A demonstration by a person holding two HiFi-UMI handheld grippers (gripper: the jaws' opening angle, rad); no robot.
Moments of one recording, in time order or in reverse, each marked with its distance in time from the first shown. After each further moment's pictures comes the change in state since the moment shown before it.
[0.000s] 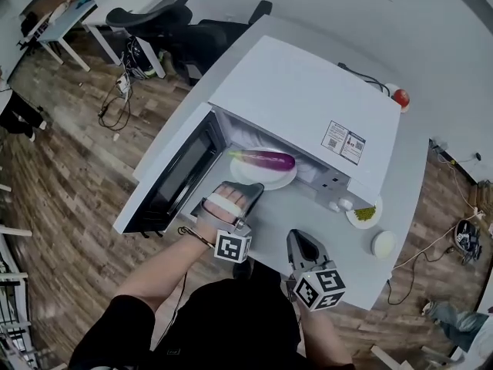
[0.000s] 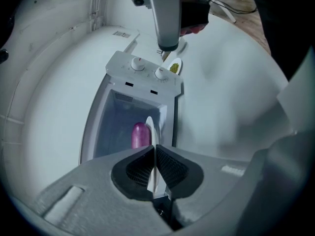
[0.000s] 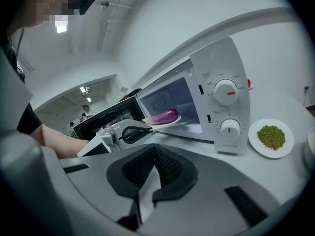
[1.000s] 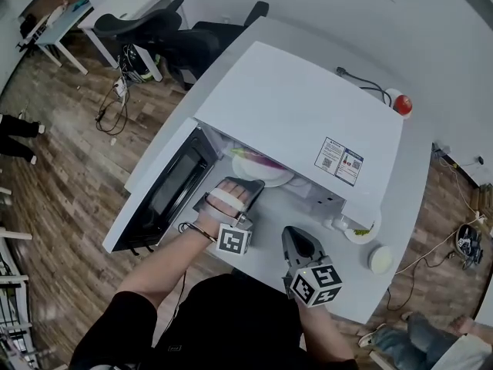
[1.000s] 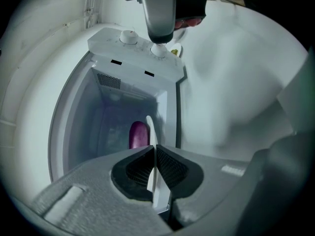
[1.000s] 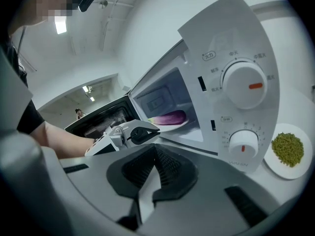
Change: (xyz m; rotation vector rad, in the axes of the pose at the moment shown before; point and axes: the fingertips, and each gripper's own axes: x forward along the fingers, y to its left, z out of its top) left arm 0.070 -0.009 -0.017 0.073 0.025 -0.058; right arm 0.047 -0.033 0.016 -0.013 0.013 0.043
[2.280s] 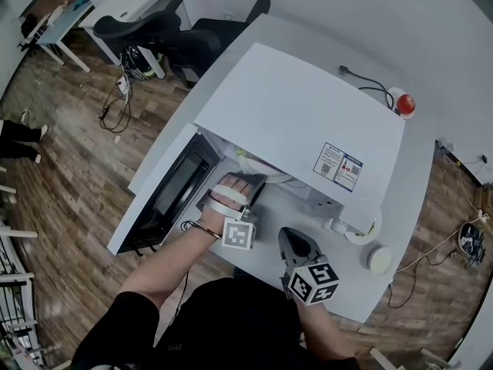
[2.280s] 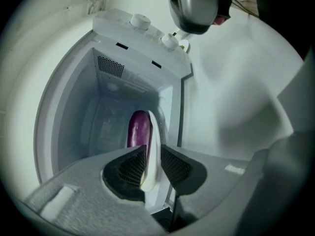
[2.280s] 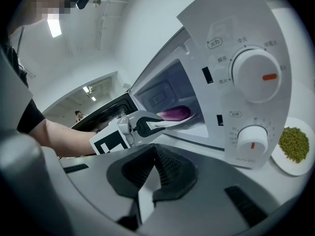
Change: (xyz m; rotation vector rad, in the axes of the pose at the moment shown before) left arm 0.012 0.004 -0.005 -0.109 0.034 -0.130; right arm 0.007 0.006 -0.003 0.044 0.059 0.033
